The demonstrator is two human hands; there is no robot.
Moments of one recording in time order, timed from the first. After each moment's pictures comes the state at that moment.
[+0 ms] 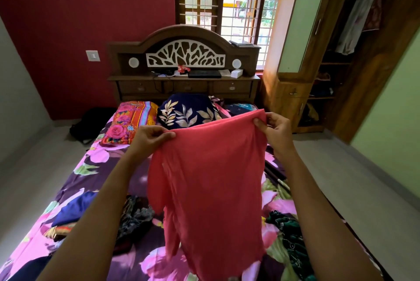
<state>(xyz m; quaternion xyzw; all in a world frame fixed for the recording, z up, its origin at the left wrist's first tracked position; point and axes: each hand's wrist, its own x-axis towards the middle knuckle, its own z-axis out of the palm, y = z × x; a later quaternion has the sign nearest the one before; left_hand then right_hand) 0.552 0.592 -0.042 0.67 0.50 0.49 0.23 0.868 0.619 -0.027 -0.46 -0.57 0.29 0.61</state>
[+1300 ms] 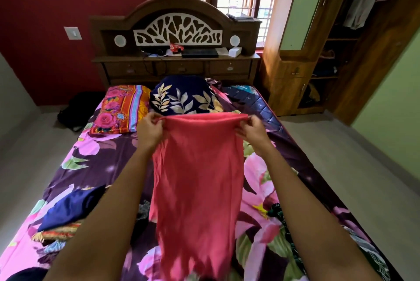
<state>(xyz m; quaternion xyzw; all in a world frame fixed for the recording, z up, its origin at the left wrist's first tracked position) 0.565 0.714 -0.088 0.51 0.68 0.49 0.18 0.832 0.727 -0.093 -0.53 -0.47 0.49 0.51</state>
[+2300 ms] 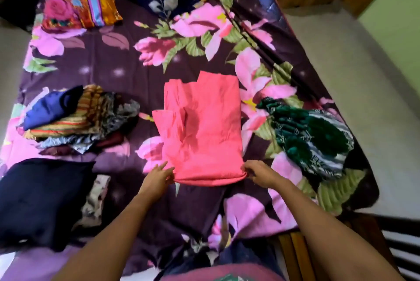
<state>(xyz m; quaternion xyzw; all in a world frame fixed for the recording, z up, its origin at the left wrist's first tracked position) 0.570 0.443 -0.394 0.74 0.61 -0.01 0.29 0.919 0.457 -0.370 -0.57 -0.72 0.39 -0.06</state>
